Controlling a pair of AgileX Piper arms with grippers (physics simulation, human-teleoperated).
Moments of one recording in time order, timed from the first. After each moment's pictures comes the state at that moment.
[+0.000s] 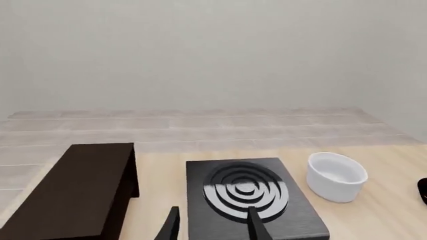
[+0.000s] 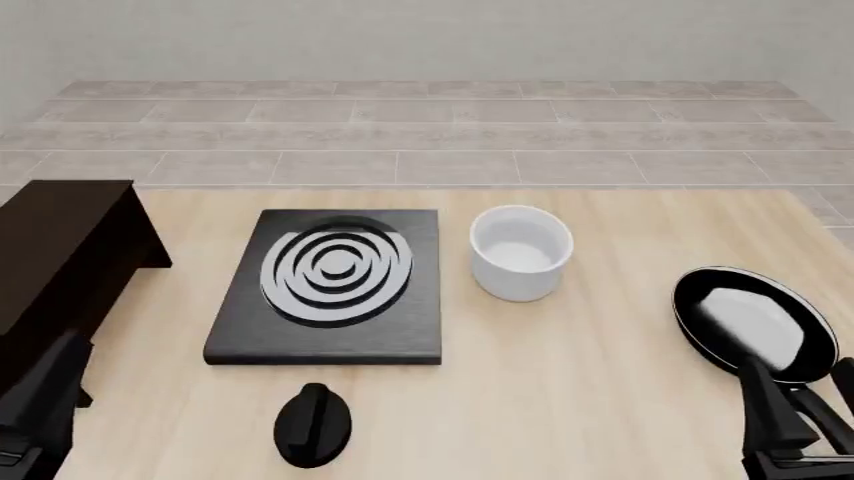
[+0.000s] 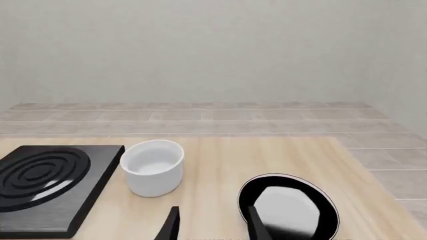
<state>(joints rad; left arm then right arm) -0.13 0.03 -0.24 0.20 -0.04 0.00 0.01 -0.01 0.01 0.00</state>
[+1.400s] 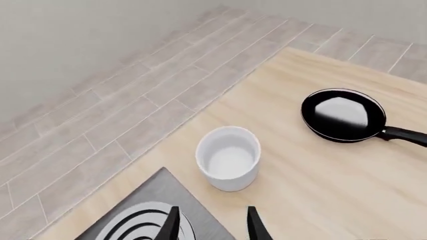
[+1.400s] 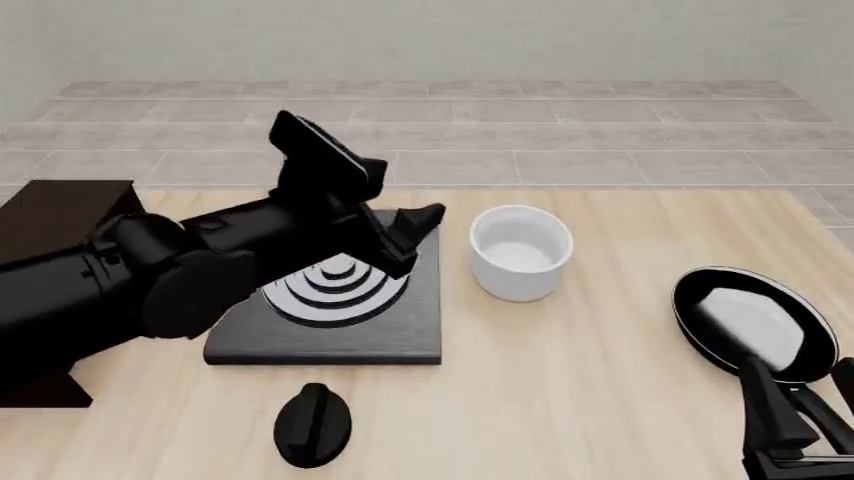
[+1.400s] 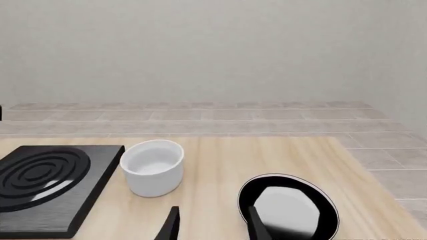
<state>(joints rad) -0.71 1.34 -0.96 -0.03 0.19 -0.01 0.00 -0.01 0.01 0.00</state>
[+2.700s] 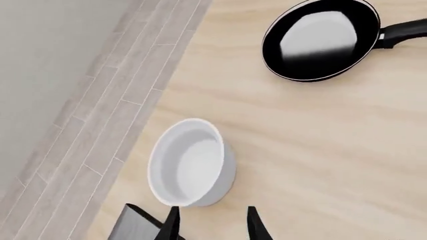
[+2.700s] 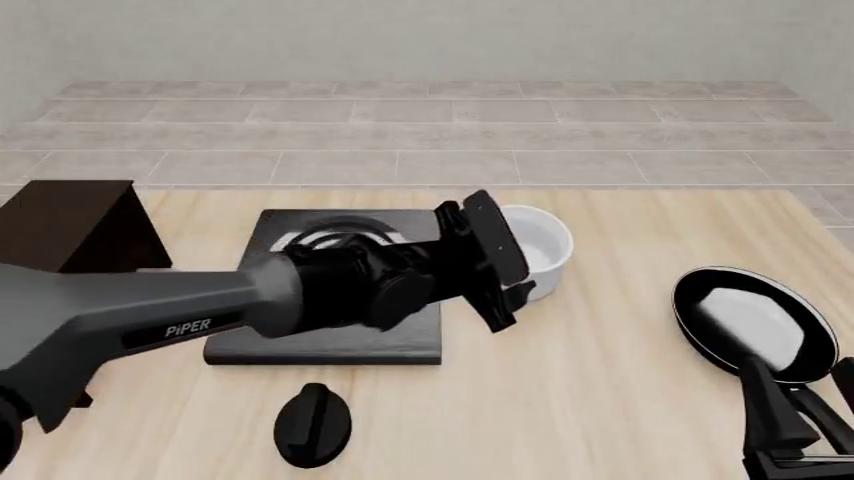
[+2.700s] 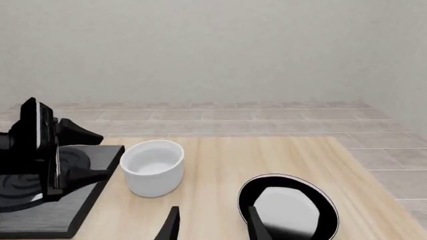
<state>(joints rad) -0.83 1.85 -1.25 -0.04 0.54 -0.01 0.00 -0.01 0.01 0.00</state>
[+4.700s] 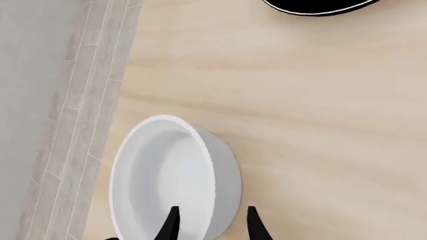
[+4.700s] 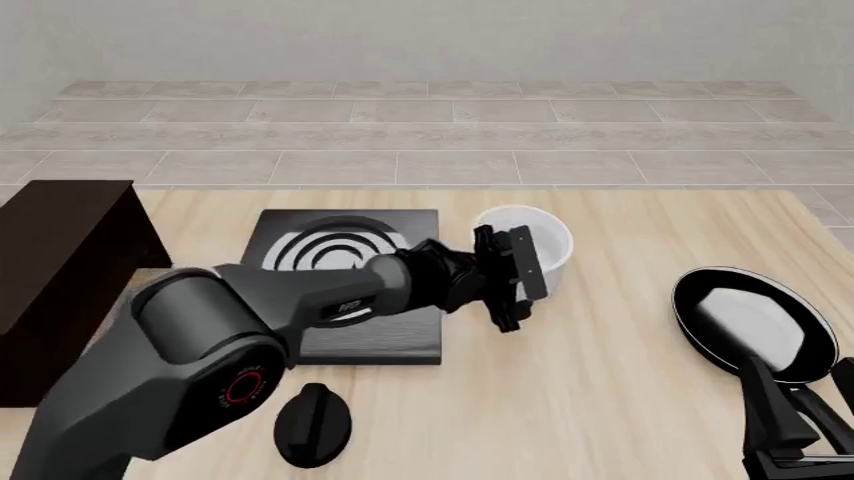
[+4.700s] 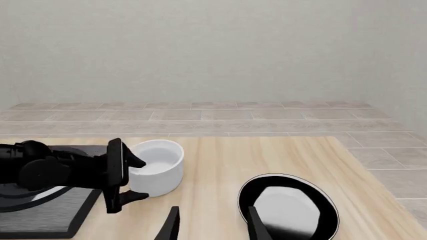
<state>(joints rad) -0.77 2.33 -1.71 0.14 0.71 -0.01 0.01 -0.01 0.01 0.01</state>
